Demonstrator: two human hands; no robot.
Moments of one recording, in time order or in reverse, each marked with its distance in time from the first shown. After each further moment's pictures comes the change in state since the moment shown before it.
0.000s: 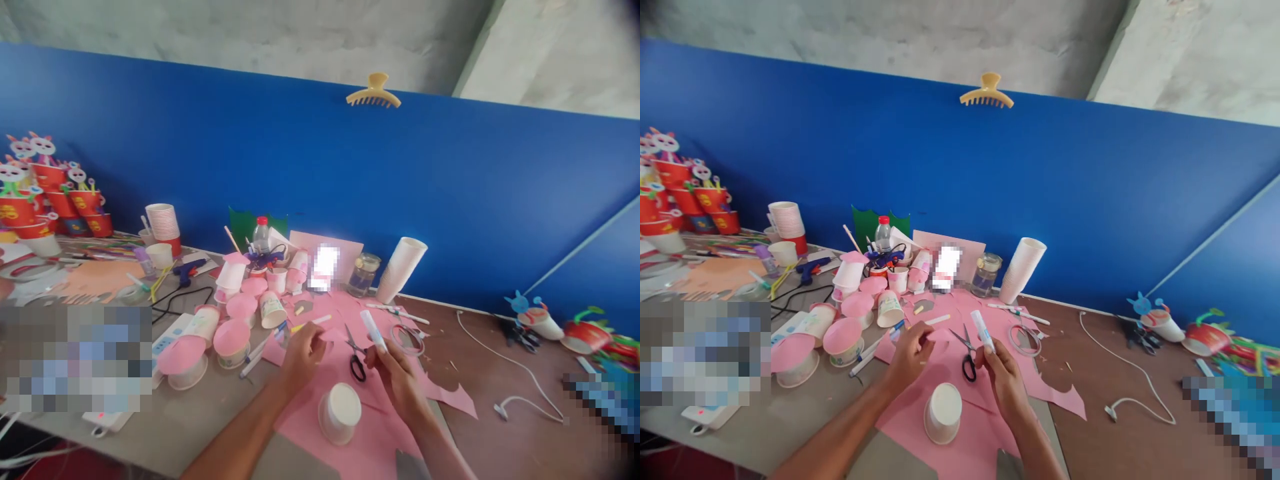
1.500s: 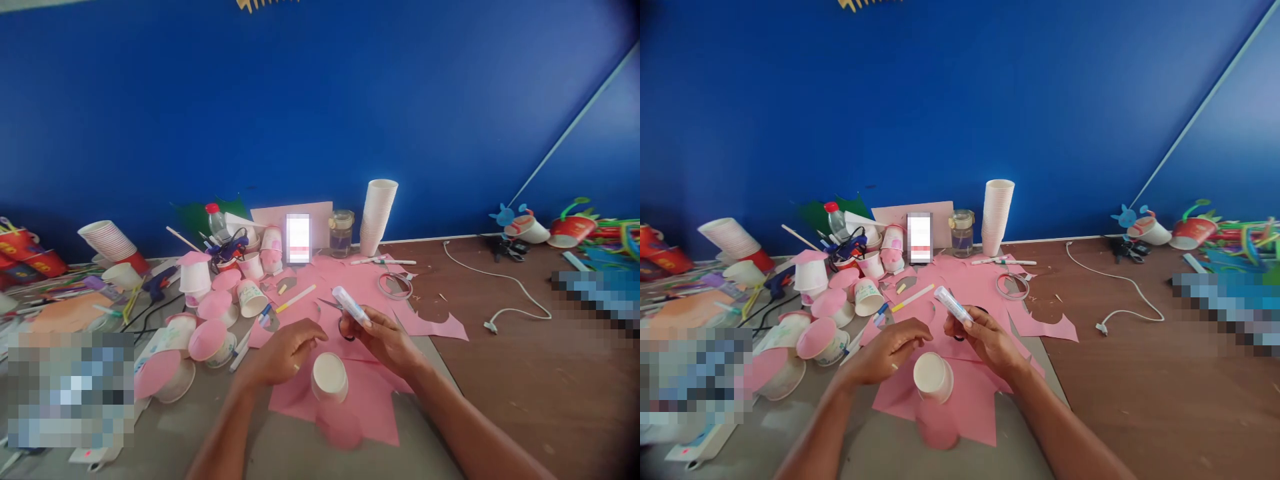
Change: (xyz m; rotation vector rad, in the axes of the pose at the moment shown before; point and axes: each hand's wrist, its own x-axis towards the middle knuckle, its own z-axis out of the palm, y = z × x) left_hand 0.008 0.044 -0.033 0.117 -0.775 0.080; right_hand -0.009 -0.016 -0.003 0.344 -0.304 0.089
